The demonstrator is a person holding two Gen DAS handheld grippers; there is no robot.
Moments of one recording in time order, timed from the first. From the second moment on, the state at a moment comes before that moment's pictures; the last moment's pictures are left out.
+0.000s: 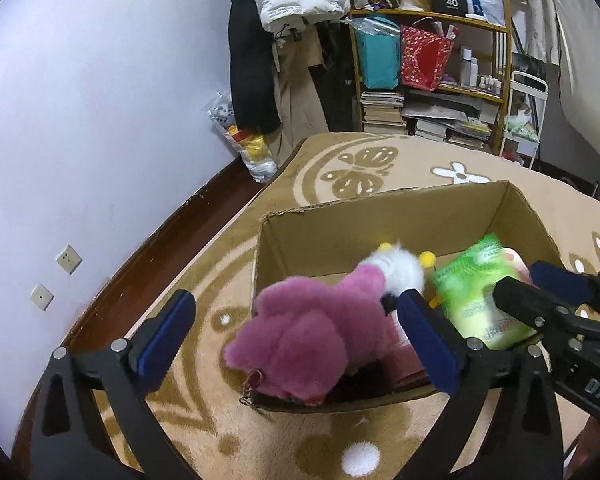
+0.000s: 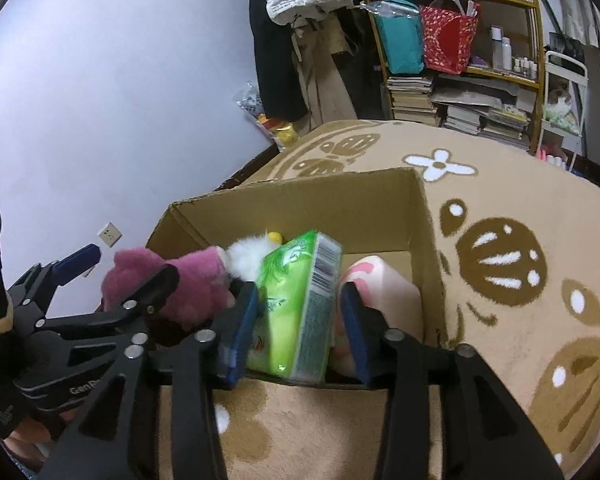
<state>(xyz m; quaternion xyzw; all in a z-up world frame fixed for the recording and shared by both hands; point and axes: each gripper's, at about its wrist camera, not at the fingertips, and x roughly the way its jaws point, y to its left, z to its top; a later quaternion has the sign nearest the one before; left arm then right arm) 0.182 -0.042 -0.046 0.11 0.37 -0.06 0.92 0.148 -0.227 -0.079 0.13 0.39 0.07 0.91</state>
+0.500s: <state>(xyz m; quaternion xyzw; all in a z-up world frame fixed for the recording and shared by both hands) 0.160 -0.011 -0.026 0.07 0.36 -0.03 0.93 0.131 -0.230 -0.057 0.12 0.39 0.05 0.91</state>
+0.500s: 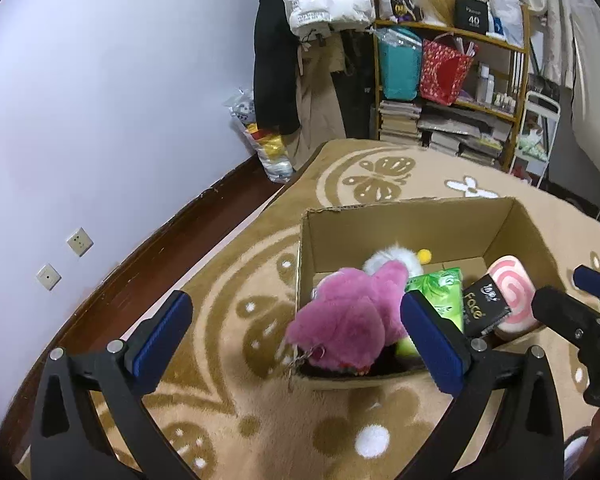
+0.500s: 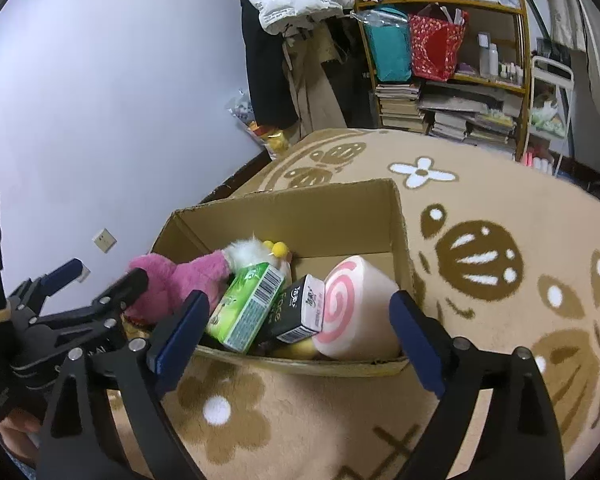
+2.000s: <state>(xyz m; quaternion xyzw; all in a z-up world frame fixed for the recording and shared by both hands) -0.049 0.015 0.062 0.08 0.23 -0.04 0.97 -0.067 -0.216 0.041 0.07 0.24 0.06 0.97</state>
